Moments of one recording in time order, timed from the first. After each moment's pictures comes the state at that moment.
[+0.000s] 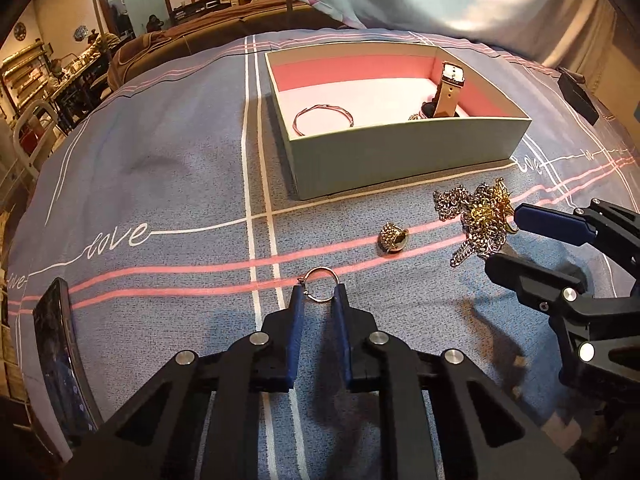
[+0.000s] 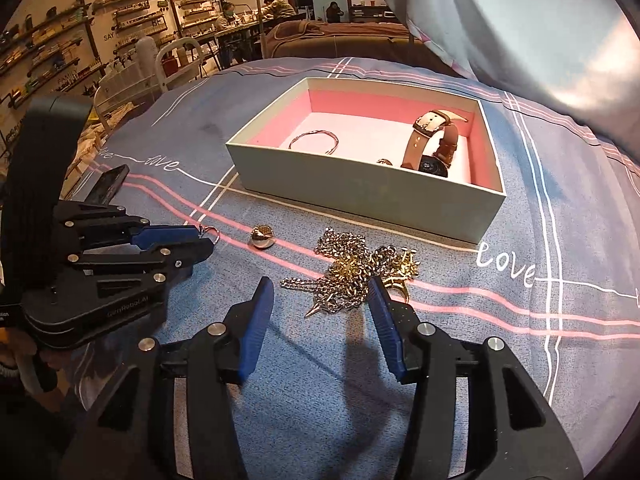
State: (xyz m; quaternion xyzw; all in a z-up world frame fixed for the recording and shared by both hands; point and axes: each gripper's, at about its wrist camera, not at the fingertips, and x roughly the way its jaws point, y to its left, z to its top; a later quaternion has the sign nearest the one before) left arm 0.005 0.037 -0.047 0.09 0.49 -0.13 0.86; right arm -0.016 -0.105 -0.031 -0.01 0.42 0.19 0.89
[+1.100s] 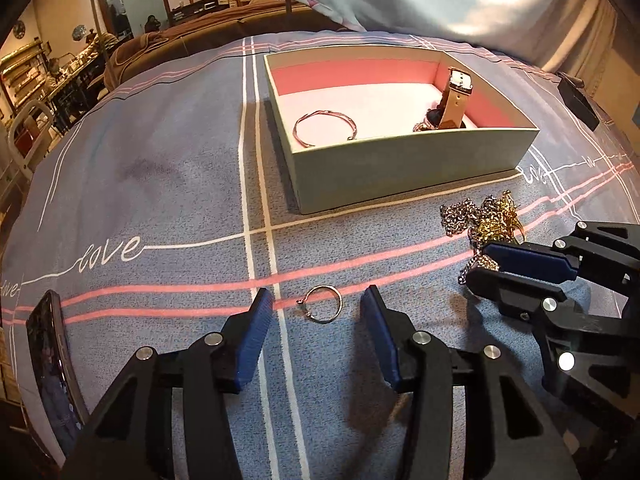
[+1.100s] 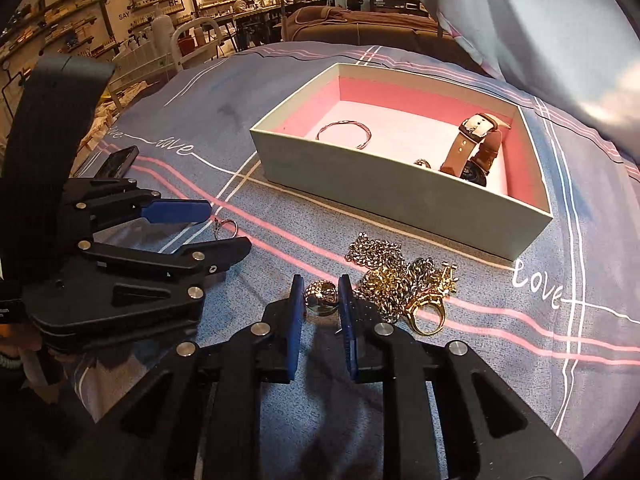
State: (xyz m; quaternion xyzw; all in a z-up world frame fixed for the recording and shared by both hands) left arm 0.019 0.032 -0.052 0.09 0.48 -0.14 0.86; right arm -0.007 -0.090 -0.035 -0.03 0.43 0.21 0.88
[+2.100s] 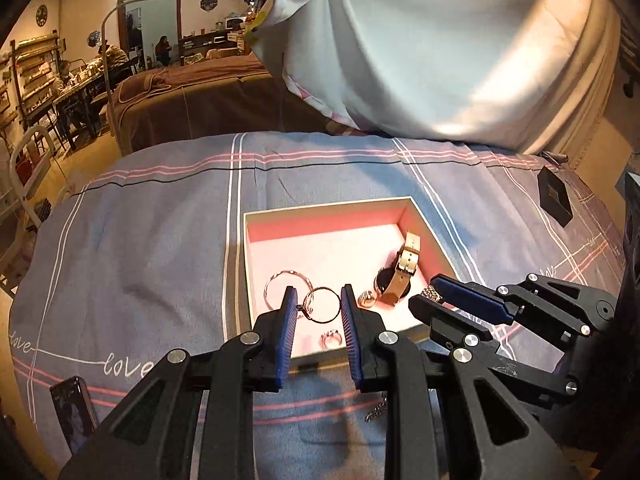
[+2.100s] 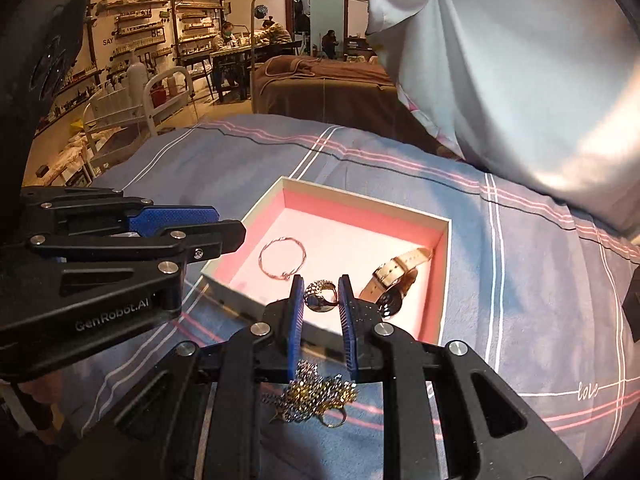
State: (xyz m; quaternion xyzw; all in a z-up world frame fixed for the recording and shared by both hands) left arm 0.067 -0.003 0.062 0.02 0.41 -0.15 0.90; right arm 0.045 -0.114 0.056 -0.05 0.36 0.15 0.92
